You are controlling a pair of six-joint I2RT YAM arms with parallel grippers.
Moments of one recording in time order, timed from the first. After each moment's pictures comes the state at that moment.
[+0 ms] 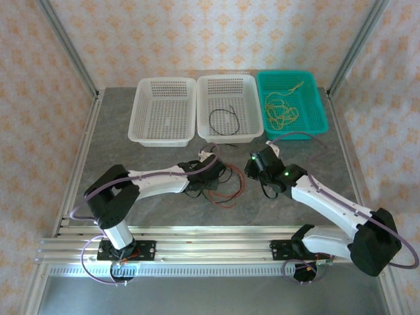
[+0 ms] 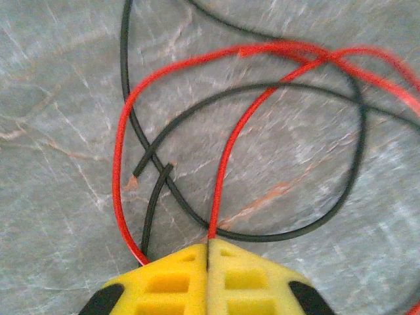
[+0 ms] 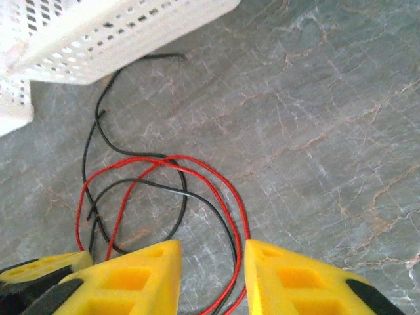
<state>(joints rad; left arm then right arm) -0.86 1.69 1.00 -0.40 -0.26 -0.69 0.65 1.13 0.77 -0.53 0.20 0.90</state>
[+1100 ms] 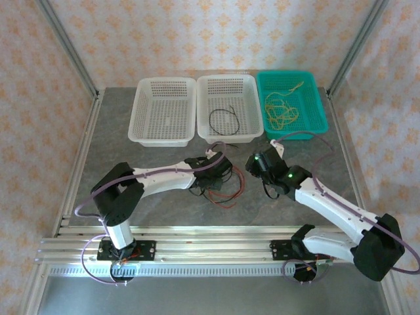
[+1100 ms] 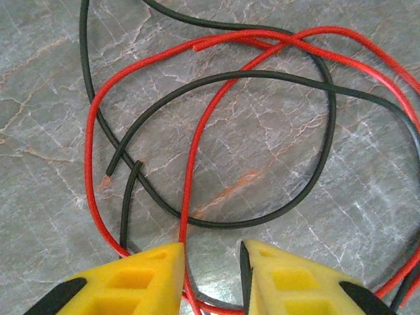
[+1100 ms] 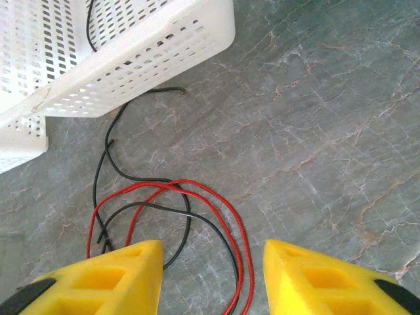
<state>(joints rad) -0.88 1.77 1.13 -0.54 -0.24 -0.64 0.65 1.08 0.77 -0.53 0.26 0.93</state>
